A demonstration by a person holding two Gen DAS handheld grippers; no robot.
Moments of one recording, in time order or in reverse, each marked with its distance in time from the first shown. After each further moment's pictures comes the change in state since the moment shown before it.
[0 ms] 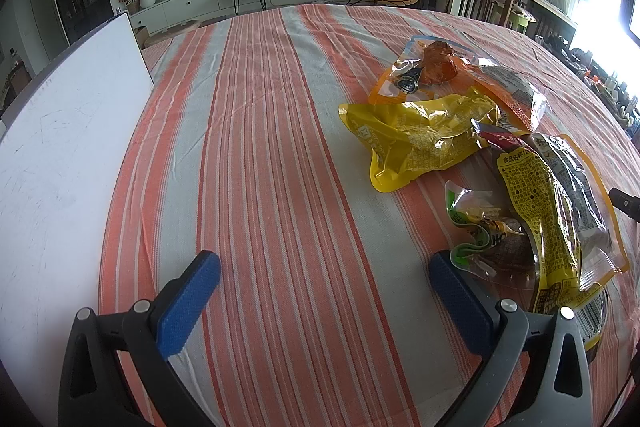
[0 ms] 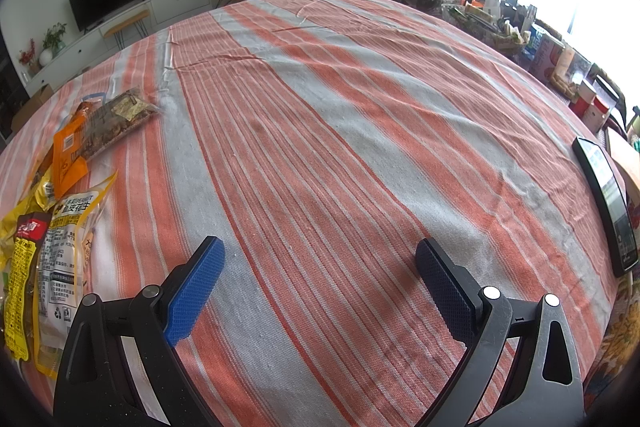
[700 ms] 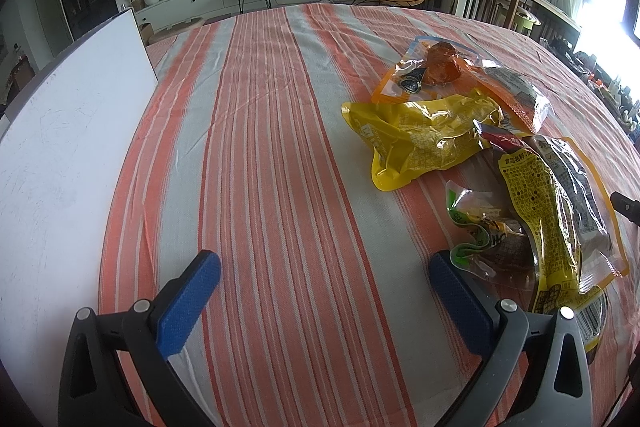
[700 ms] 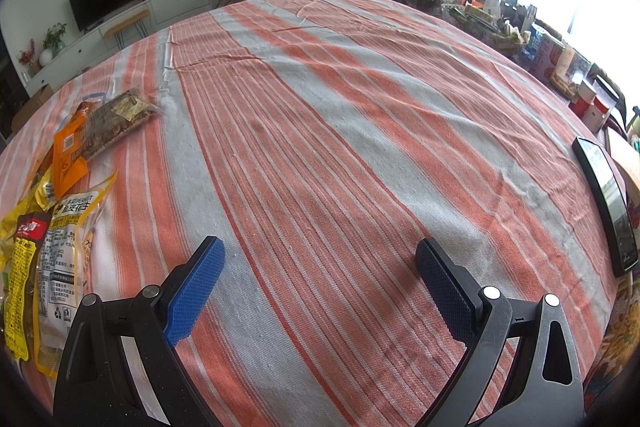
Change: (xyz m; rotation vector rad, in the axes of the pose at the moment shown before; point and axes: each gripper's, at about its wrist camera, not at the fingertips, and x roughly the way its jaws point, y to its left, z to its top) left arm -0.001 0.000 -0.001 -0.016 0.007 0.009; right arm 0.000 0.000 0.000 0.001 0.000 -0.001
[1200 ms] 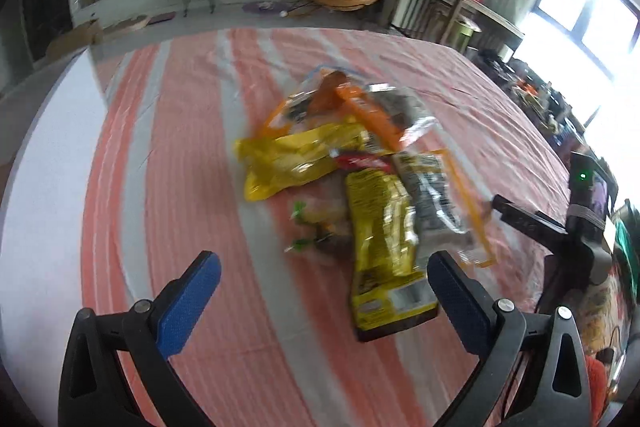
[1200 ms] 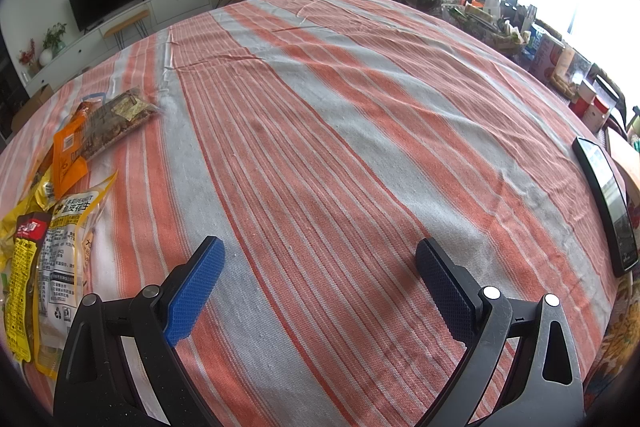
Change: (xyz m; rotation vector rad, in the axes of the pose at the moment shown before) left arm -0.080 -0.047 0.016 0.054 0.012 -0.267; right arm 0.000 0.000 0.000 0.000 0.000 0.000
